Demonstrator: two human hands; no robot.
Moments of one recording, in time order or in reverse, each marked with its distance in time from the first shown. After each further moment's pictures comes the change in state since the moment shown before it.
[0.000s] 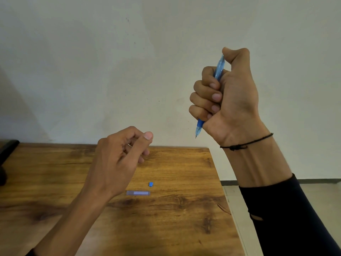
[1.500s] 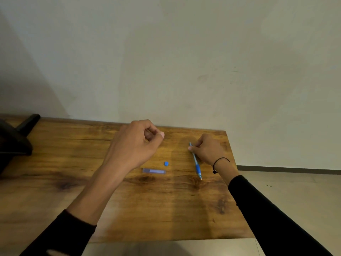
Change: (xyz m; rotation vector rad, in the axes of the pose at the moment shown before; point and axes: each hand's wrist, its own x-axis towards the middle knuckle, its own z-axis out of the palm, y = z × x) left_hand 0.010 -0.051 -0.001 0.427 -0.176 -0.210; right_hand 0.069 0.216 -0.133 -1.406 0.140 0.282
